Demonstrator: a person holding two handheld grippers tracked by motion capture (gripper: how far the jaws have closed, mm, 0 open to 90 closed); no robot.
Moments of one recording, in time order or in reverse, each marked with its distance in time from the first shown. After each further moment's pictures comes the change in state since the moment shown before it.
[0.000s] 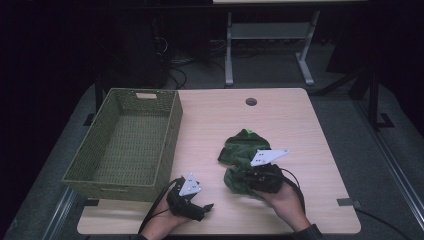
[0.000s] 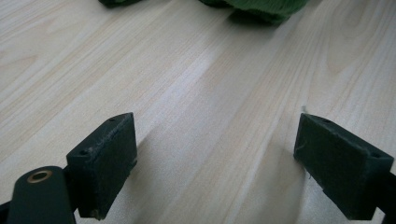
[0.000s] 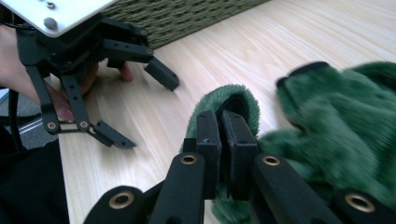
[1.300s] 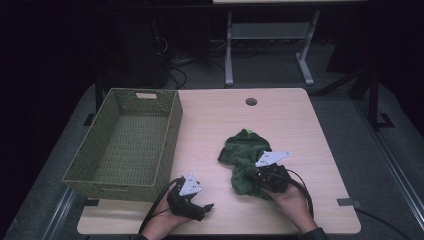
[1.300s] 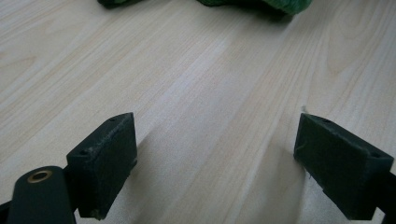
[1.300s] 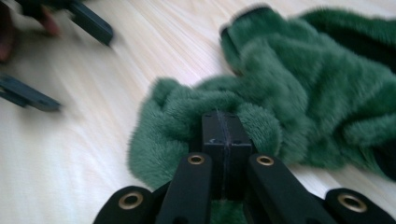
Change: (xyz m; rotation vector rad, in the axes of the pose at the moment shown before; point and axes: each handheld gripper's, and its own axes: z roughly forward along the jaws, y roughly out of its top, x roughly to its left) left arm 0.000 0.000 0.000 0.003 -0.002 0.002; right arm -0.019 -0.020 0.008 0.113 -0.160 0.007
